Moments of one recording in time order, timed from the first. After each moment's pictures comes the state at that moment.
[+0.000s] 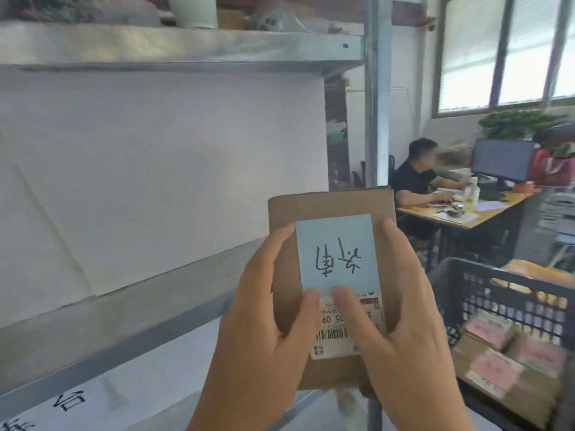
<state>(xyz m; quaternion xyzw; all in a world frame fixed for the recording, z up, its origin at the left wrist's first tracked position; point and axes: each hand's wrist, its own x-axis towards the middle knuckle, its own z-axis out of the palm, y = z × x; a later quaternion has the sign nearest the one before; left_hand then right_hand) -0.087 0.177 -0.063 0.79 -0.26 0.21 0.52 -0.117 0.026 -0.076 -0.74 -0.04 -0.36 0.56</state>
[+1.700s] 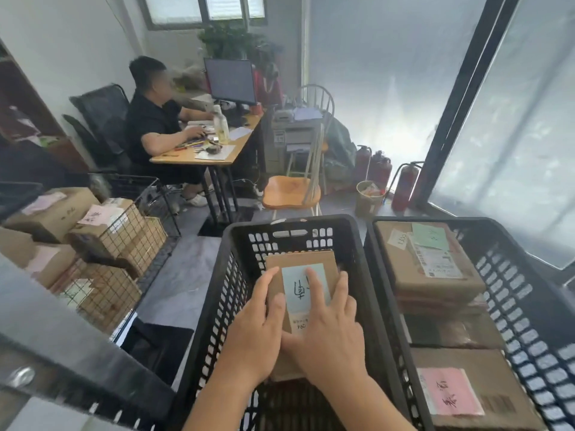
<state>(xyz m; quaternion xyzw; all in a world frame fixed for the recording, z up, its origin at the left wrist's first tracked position) 0.180 -0.200 -0.272 0.78 -0.41 -0.27 0.39 0.060 -0.261 -0.277 -0.82 0.52 -0.09 0.22</state>
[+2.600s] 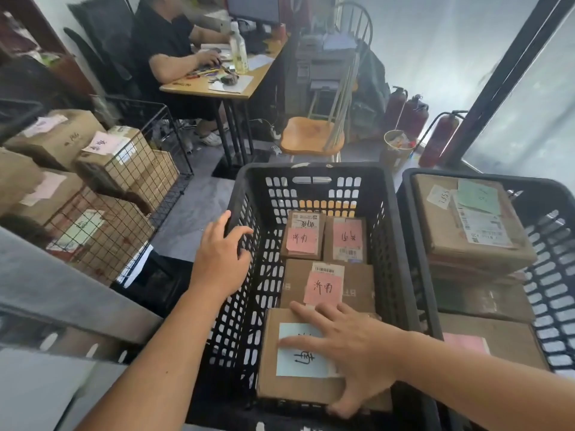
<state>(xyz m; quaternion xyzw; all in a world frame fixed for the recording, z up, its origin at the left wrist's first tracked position) 0.288 -0.214 -0.351 0.88 -0.43 -0.09 0.19 0.023 -0.297 -0.332 -0.95 -0.02 0.26 0.16</state>
